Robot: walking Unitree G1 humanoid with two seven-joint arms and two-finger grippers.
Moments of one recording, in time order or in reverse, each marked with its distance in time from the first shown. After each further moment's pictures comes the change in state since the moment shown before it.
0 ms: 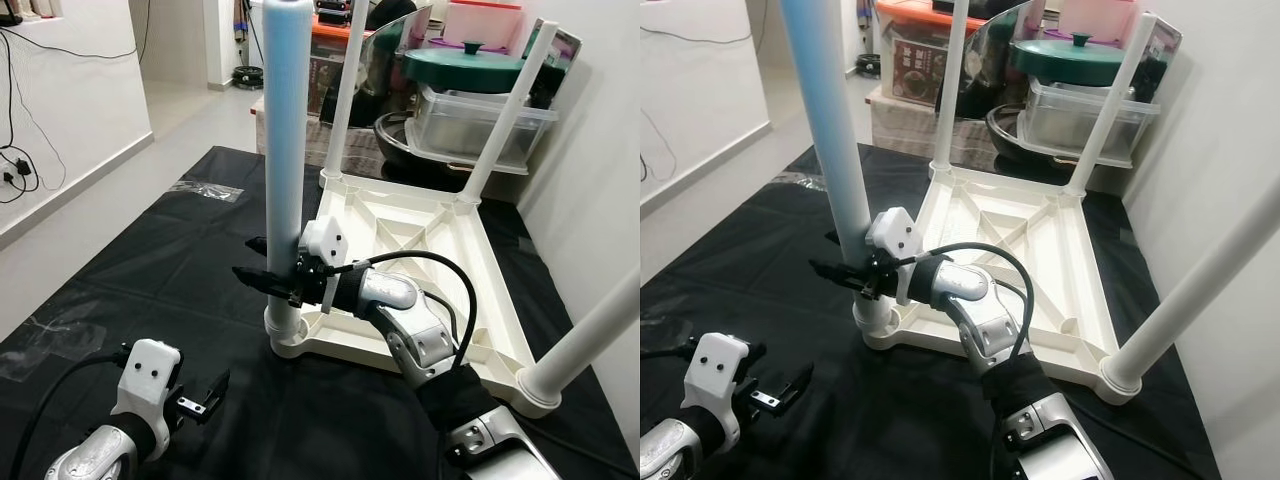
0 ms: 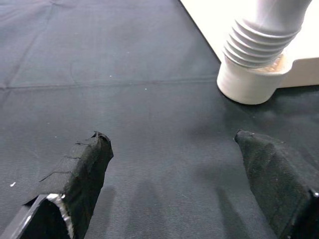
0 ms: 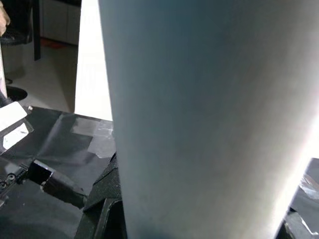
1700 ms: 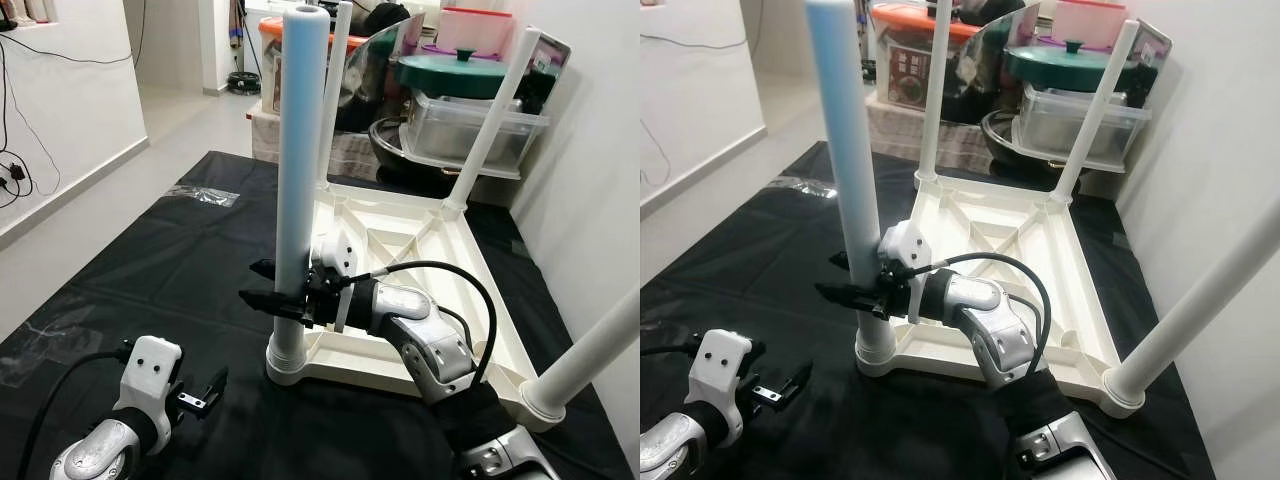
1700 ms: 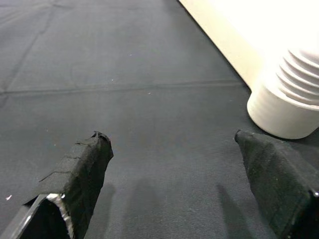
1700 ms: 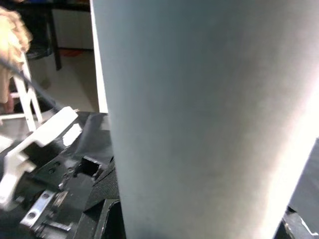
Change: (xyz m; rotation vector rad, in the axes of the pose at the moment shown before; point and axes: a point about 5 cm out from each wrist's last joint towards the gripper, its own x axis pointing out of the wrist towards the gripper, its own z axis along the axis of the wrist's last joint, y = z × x) left arm 0.009 0.004 -0.005 -0.003 0.014 0.012; right arm -0.012 0.009 -0.011 0.232 0.078 0.070
